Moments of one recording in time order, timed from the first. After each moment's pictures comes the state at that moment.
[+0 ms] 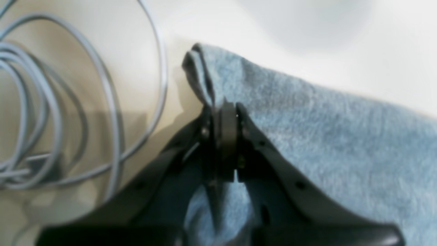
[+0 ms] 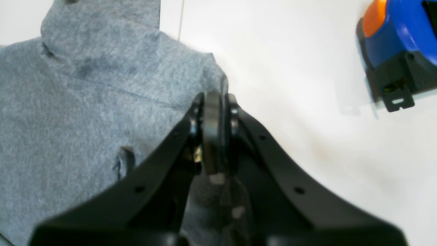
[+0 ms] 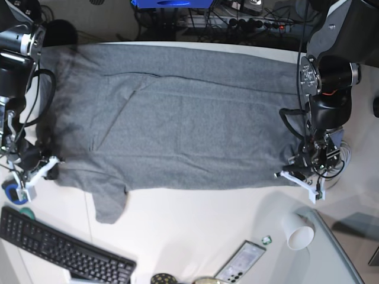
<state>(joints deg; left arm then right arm) -30.0 -16.3 -11.7 28.0 -7.8 -8.6 22.6 16.7 15.9 18.1 50.6 8.3 31.1 -29.0</state>
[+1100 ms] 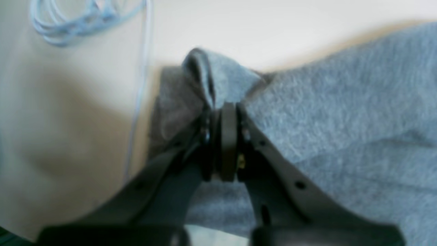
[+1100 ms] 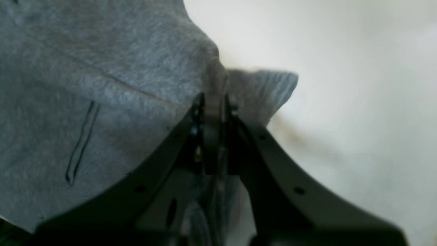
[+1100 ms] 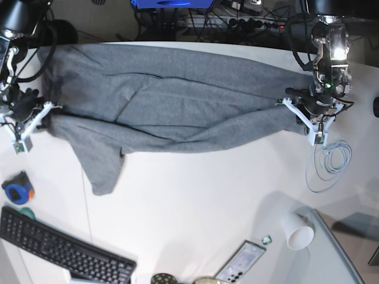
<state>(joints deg) 12.1 -16.9 -11.3 86.1 -8.2 -8.9 40.2 -5.1 10.1 27.8 81.3 8.3 34.9 -49.0</state>
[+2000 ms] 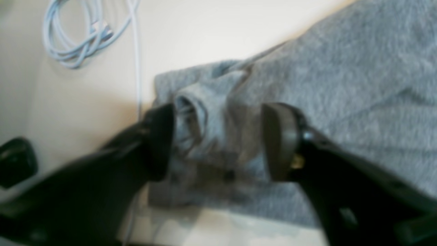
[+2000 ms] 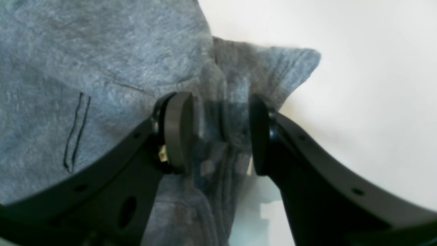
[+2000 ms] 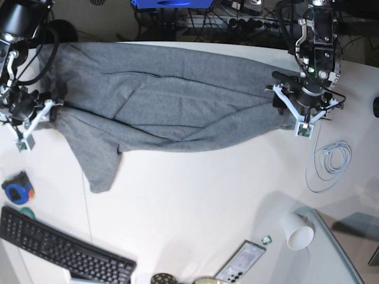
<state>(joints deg) 18.2 -13.9 -8.9 96.6 4.4 -8.9 40.1 -3.6 10.1 27.8 80.3 8.5 34.9 -54.9</state>
